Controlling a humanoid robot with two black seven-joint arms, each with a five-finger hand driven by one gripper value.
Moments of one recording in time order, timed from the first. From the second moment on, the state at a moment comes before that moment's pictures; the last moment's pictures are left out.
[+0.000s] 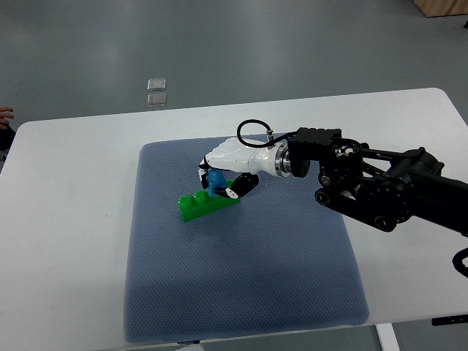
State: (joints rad) left arm -0.02 0.00 -0.10 -0.14 0.07 0.00 0.02; right arm 0.98 -0.18 0.31 1.04 -1.79 0.12 0.23
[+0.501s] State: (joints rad) left arm -0.02 0.00 -0.10 -0.14 0.07 0.00 0.02; right arm 0.97 -0.15 0.30 1.04 -1.81 0.12 0.23
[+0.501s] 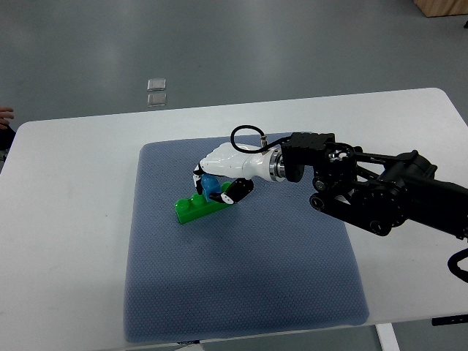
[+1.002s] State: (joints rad) left arm -0.02 0.00 -0.10 -0.14 0.07 0.00 0.02; right arm 0.97 -0.13 0.30 1.02 -1.81 0.10 0.23
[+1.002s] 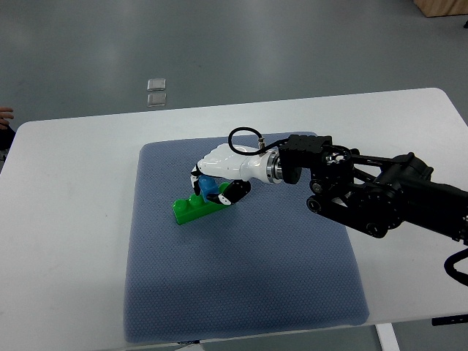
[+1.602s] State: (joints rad) left arm -0.02 0.00 -0.10 -0.14 0.07 0.00 0.02; right arm 0.95 -0.11 0.30 0.99 -1.83 0.09 0.23
